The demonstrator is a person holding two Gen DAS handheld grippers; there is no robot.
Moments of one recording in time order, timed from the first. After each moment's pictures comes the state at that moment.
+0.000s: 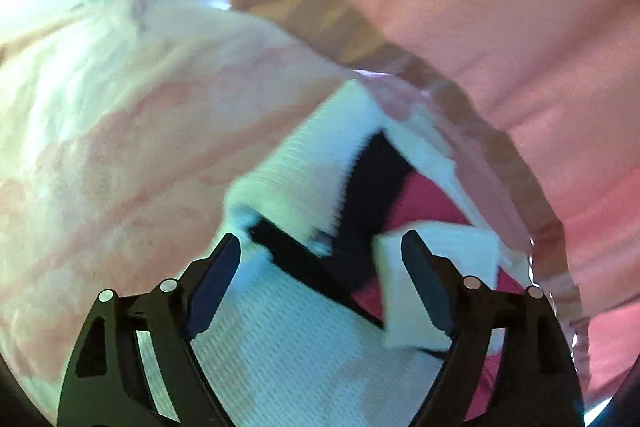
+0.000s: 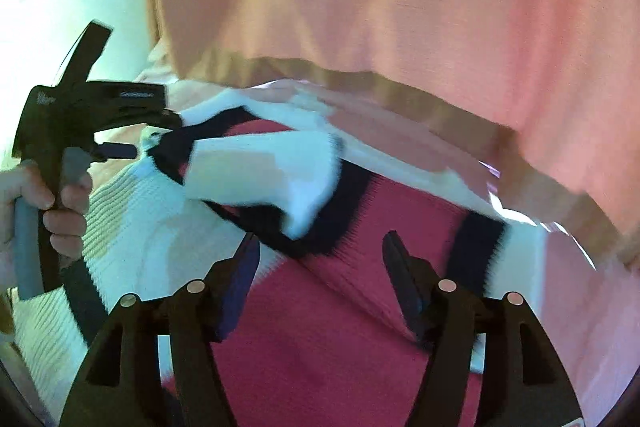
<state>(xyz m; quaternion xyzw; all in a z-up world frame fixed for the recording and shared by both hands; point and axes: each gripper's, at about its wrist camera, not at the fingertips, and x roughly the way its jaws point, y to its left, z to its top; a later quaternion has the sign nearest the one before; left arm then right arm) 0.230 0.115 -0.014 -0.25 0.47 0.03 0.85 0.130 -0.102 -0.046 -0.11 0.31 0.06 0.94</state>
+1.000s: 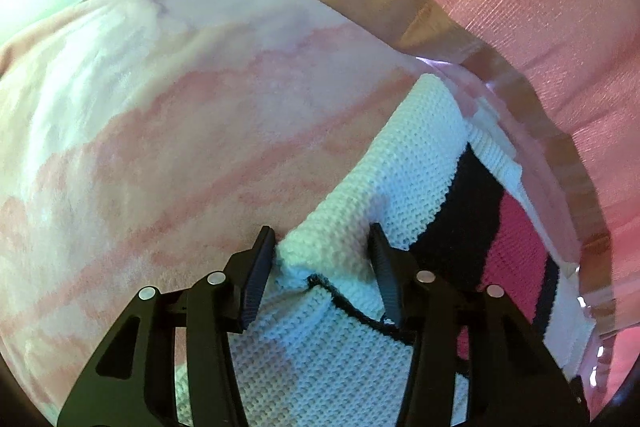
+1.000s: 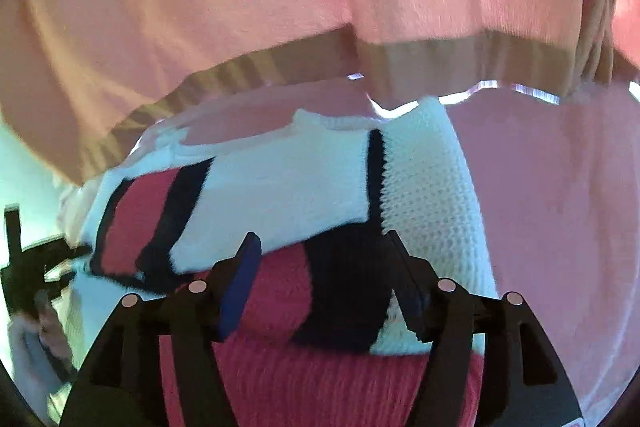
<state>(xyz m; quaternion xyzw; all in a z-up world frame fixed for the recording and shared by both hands) 0.254 0.132 -0.044 -0.22 0.50 0.08 0.83 0.144 -0.259 -0.075 0.20 0.34 -0.08 0.91</state>
